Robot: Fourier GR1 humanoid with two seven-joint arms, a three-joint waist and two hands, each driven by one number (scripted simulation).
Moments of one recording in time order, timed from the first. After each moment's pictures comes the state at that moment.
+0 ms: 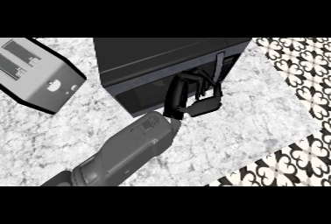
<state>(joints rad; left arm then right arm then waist) -0.92 0.00 -0.81 -0.85 0.91 0.63 -0.58 0.27 -0.57 -0.24 -2.07 -0.76 0.55 -0.27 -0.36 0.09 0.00</state>
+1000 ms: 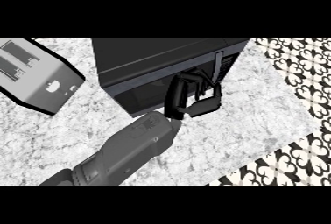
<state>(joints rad) -0.94 0.00 -0.84 -0.82 0.99 0.63 -0.67 0.23 -0.65 -0.26 -2.07 -0.87 0.58 -0.22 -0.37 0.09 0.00</state>
